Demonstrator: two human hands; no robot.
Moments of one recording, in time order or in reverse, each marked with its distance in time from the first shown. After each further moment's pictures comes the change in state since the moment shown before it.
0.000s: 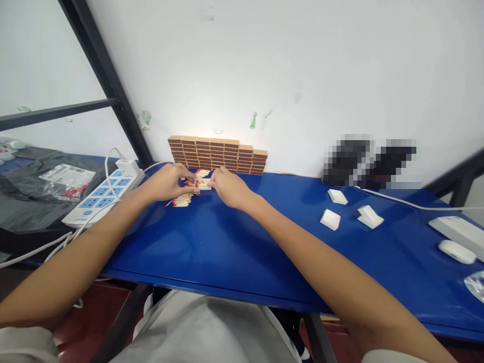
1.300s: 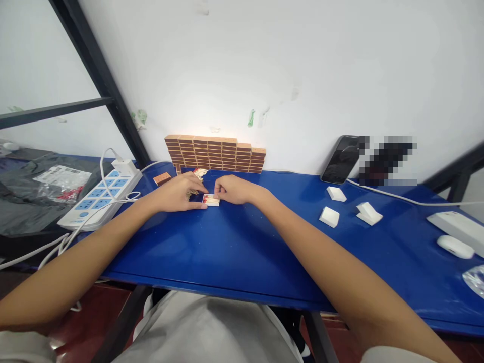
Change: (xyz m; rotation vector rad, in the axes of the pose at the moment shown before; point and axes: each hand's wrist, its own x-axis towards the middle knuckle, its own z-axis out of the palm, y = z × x) left_hand 0.000 0.018 0.026 -0.176 -0.068 0.160; right_hand 0.001 0.026 -0.011 0.198 -0.355 0.030
